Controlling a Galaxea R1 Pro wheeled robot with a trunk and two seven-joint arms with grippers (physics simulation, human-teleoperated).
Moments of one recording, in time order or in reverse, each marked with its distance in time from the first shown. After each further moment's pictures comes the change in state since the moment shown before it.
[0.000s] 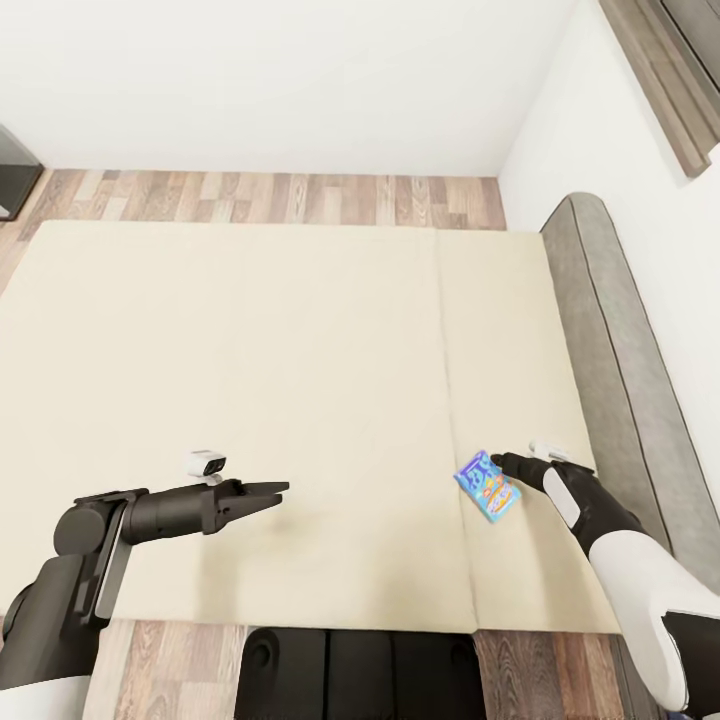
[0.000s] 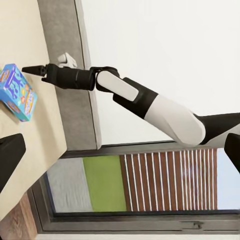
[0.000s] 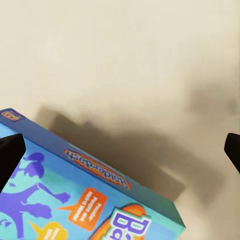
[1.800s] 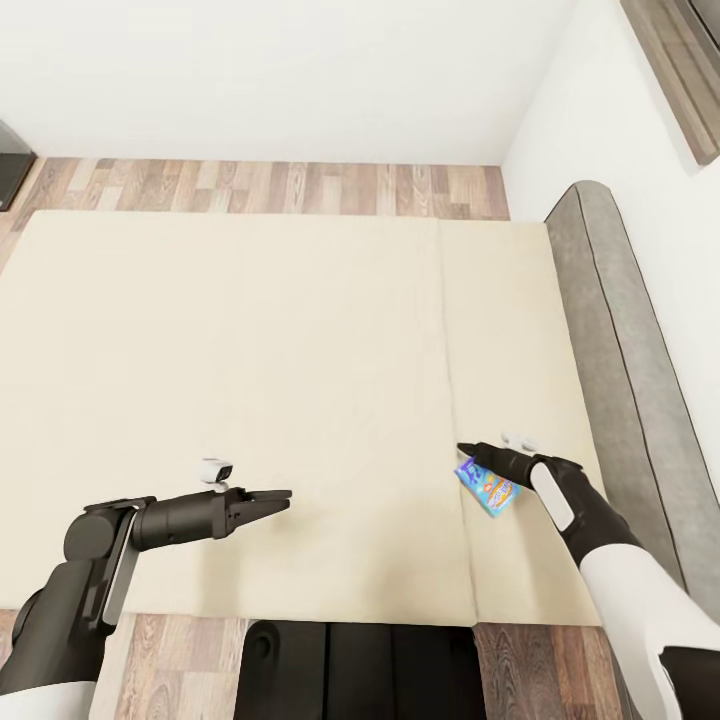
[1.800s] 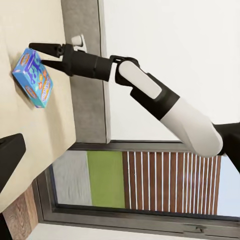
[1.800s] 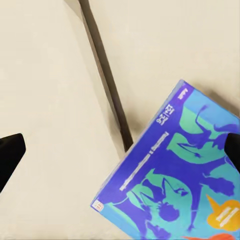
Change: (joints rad) left arm 0.013 -0.013 -0.002 0.043 -0.014 -0.019 0.049; right arm 0.072 0.035 0.063 -0.210 -0.158 0.125 0.151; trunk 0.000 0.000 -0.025
